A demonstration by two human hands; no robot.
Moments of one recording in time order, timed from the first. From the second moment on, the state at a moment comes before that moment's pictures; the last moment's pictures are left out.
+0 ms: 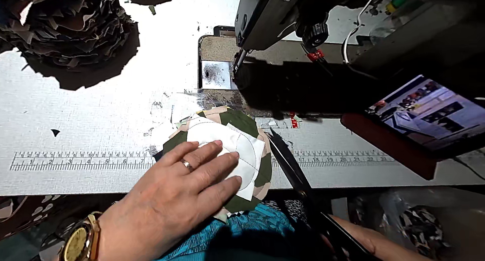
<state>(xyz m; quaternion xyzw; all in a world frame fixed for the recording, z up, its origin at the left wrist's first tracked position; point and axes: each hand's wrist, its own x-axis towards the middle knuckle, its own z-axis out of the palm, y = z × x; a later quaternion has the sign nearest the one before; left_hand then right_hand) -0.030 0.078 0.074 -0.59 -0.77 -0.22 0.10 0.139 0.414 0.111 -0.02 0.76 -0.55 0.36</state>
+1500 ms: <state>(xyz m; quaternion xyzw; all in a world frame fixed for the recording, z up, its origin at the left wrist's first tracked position) -0.027 0.074 0.061 -0.55 -0.79 -0.28 0.02 0.142 0.419 0.101 -0.04 0.75 -0.55 0.36</state>
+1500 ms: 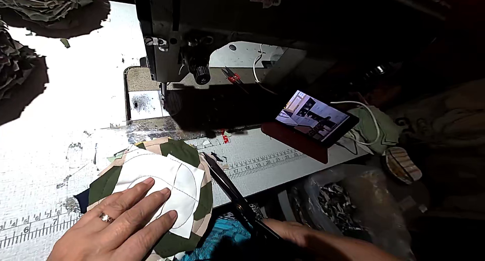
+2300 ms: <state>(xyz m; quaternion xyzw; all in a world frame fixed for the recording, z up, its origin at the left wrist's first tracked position) -0.015 0.079 0.043 -0.50 -0.78 -0.34 0.16 0.157 0.421 0.120 -0.04 0.78 -0.50 0.38</state>
